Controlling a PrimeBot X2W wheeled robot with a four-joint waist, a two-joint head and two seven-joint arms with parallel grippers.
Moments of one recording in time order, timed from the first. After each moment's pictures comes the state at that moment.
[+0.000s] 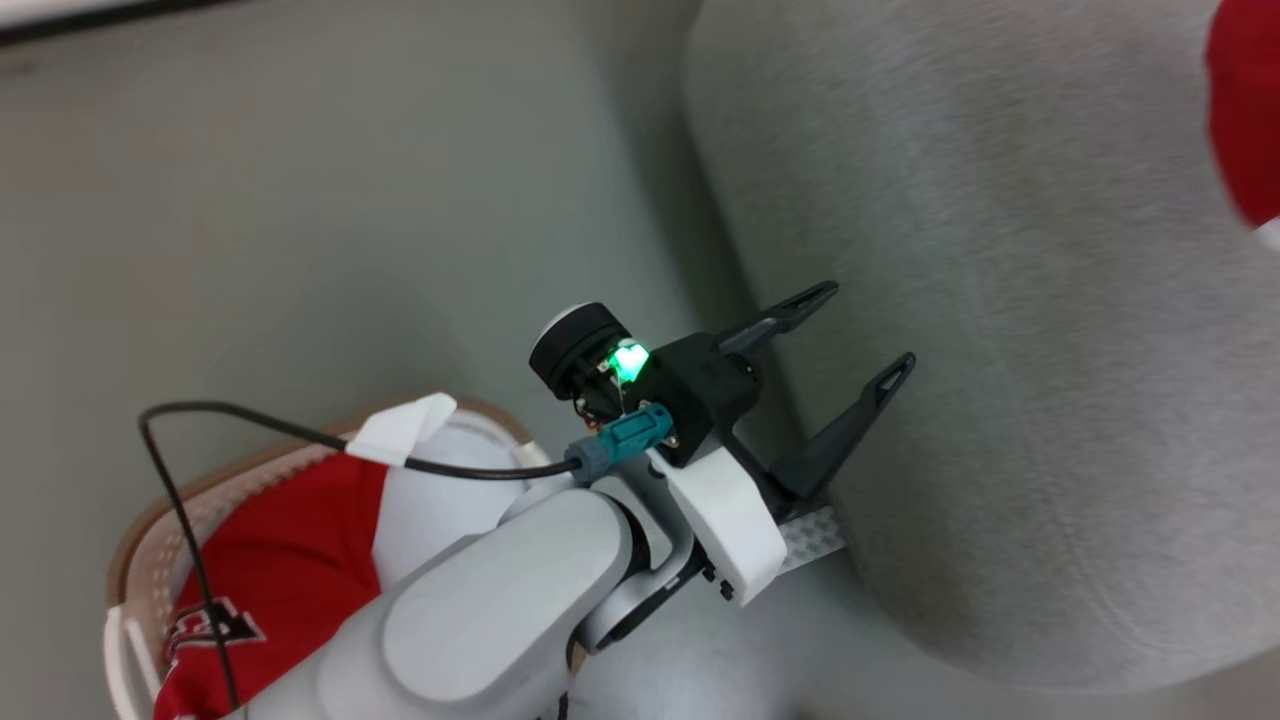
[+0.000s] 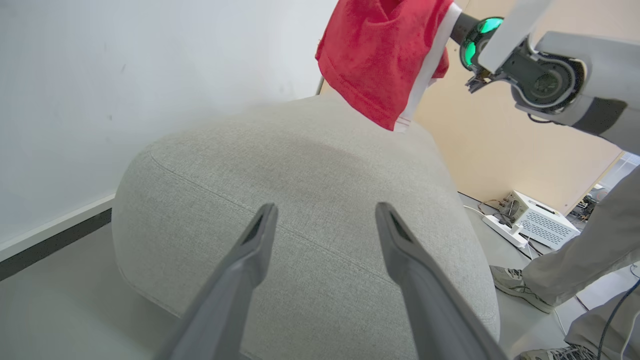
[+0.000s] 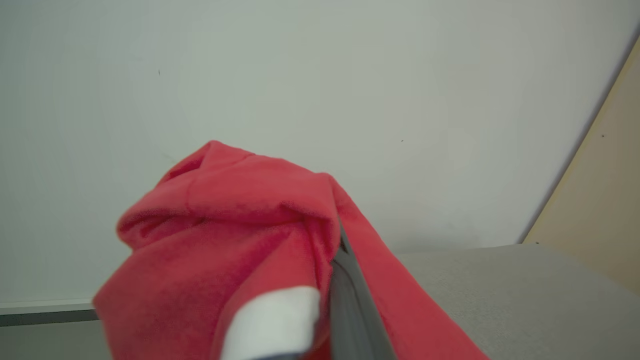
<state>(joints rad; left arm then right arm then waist) -0.84 0.22 -0.95 0.12 -0.50 0.01 -0.06 -0.71 -0.46 -0.01 0.33 0.55 0.13 -0.24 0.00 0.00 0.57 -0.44</state>
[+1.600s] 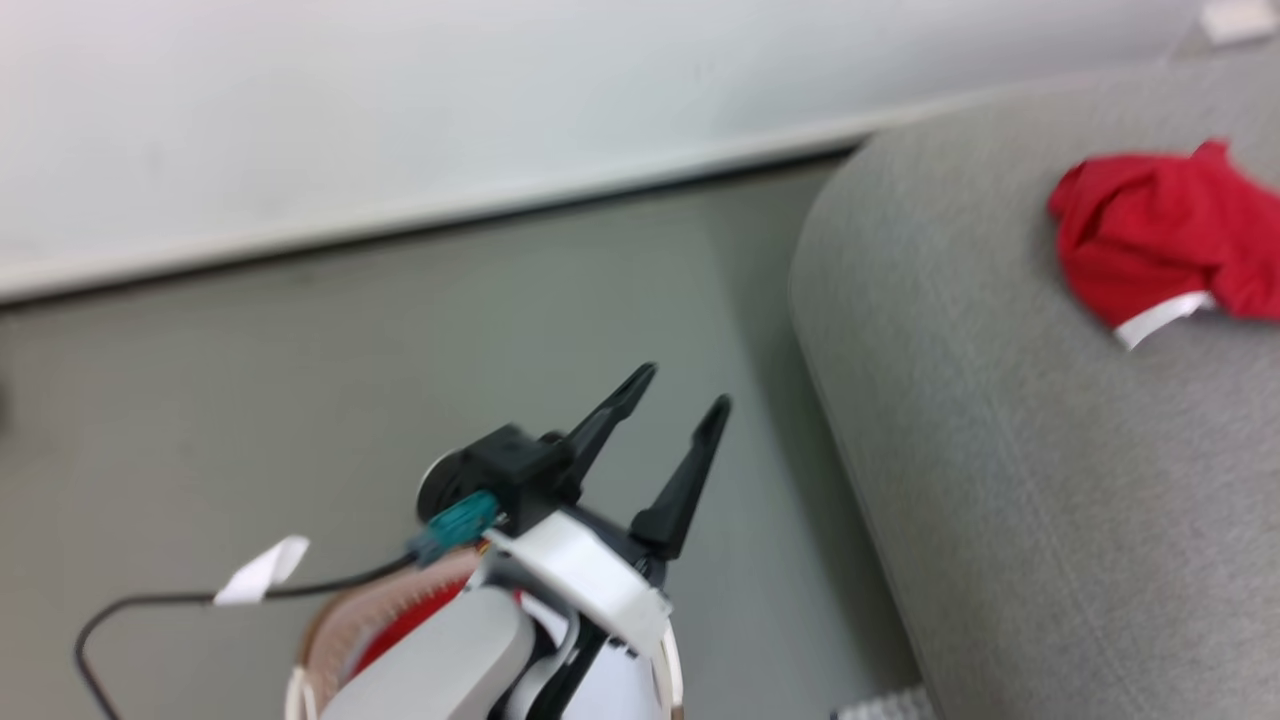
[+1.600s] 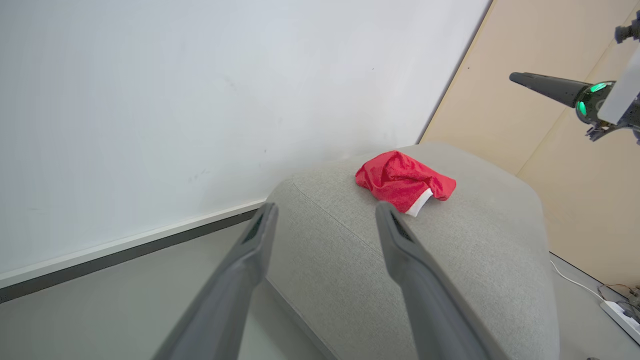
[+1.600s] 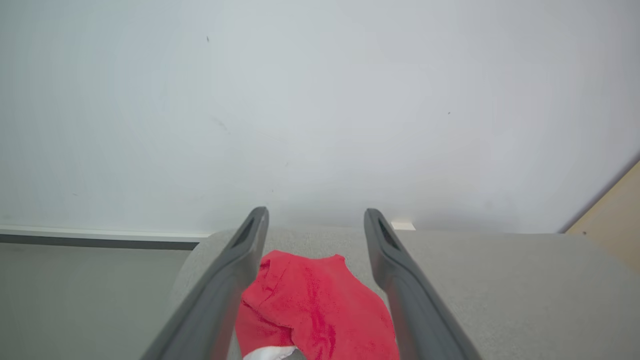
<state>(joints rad) -0.59 0.26 -0.83 0.17 -0.64 0.10 -0.25 -0.86 -0.80 0.53 0.55 0.88 0.13 -0.04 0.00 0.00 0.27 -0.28</state>
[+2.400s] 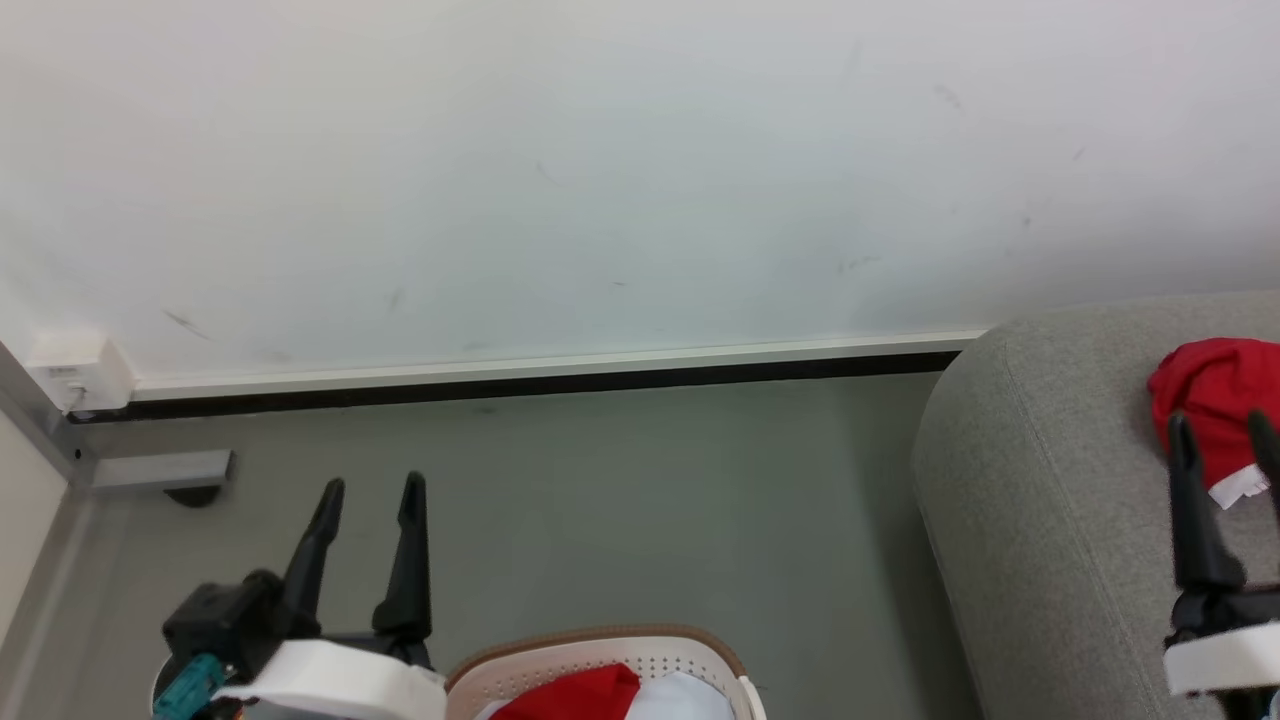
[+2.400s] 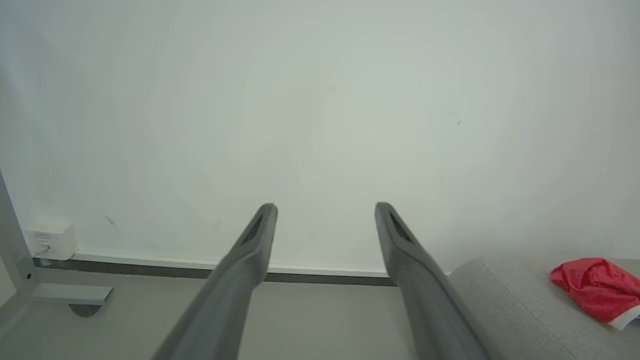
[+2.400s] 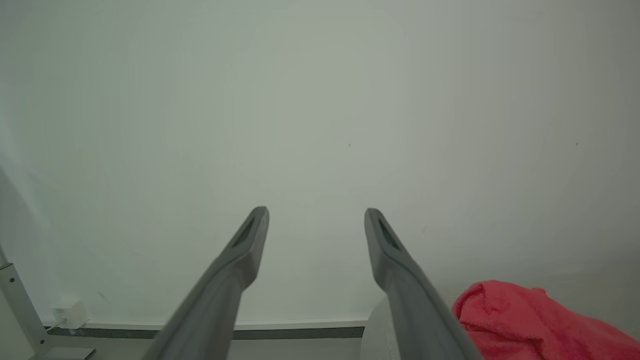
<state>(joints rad) -0.14 0.36 -0.41 -0.03 -0.59 0.28 -0.26 -0.19 -0.36 0.08 0.11 0.60 0.13 -0.21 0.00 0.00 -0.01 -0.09</state>
